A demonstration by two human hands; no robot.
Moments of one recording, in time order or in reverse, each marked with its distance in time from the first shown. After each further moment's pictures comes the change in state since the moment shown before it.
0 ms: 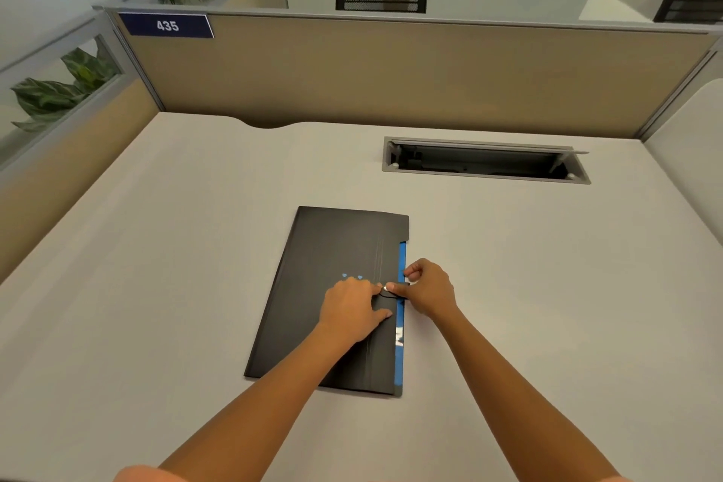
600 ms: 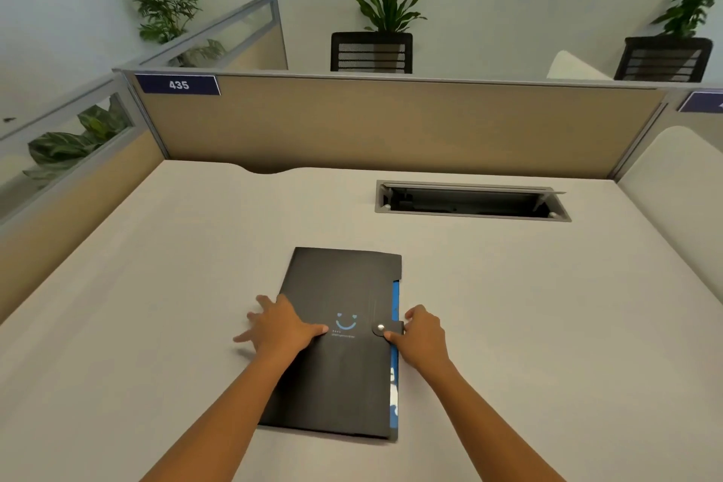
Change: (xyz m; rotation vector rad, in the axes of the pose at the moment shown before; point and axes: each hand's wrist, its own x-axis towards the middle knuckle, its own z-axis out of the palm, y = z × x) left_hand -0.002 -0.075 -0.040 -0.150 -0.098 -0.676; right_hand -0.026 -0.005 0.005 -0.126 0.043 0.029
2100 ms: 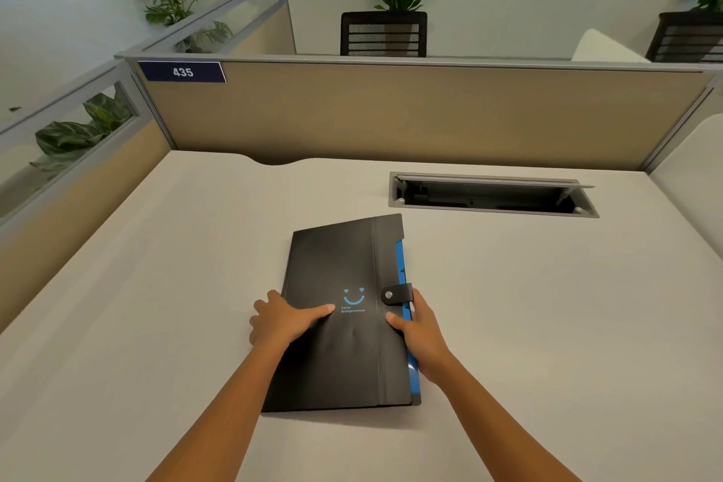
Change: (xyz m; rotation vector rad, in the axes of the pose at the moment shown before) left_hand 0.038 -0.013 -0.004 -0.361 -0.050 -0.104; right_hand 0.008 -0.021 0.012 0.772 -0.234 -0.033
